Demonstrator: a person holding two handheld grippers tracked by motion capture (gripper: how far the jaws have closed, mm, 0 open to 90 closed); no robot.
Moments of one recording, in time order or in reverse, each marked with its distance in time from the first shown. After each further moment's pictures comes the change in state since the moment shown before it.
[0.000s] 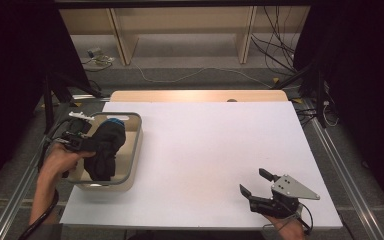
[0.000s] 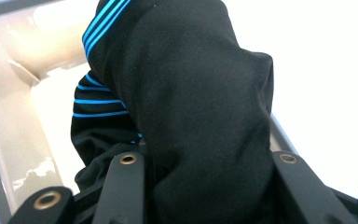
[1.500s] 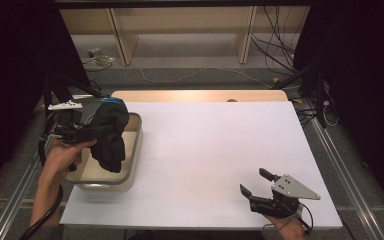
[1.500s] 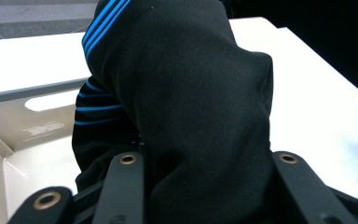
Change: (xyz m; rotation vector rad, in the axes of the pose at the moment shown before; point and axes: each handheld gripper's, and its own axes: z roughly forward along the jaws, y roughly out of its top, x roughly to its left) left arm -0.016 0.014 -0.031 -0.297 -0.102 -0.078; right arm 0.000 0.000 0.000 -0.001 -0.001 0.002
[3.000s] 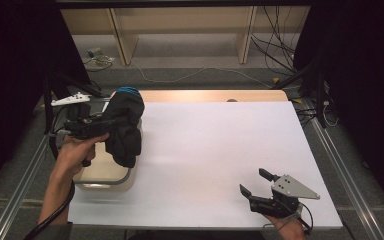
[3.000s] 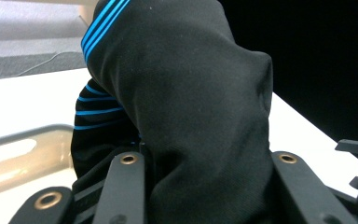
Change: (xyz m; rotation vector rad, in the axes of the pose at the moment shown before) left arm -0.044 0.021 0.001 -0.119 -0.166 0.040; right arm -0.001 -0.001 0.001 0.005 0.005 0.007
